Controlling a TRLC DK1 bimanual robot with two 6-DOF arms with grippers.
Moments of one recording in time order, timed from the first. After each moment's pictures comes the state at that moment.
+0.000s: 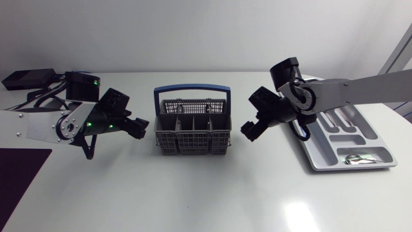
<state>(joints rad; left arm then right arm) -0.15 1.58 0.77 0.12 0.16 0.34 0.28 1.78 1.06 -0.23 -0.12 -0.45</state>
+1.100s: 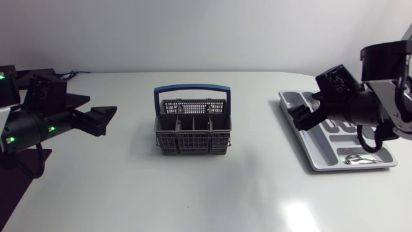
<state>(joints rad) -0.05 1.01 0.61 -0.04 0.21 0.25 0.09 1.22 0.78 -0.16 -0.07 -0.42</state>
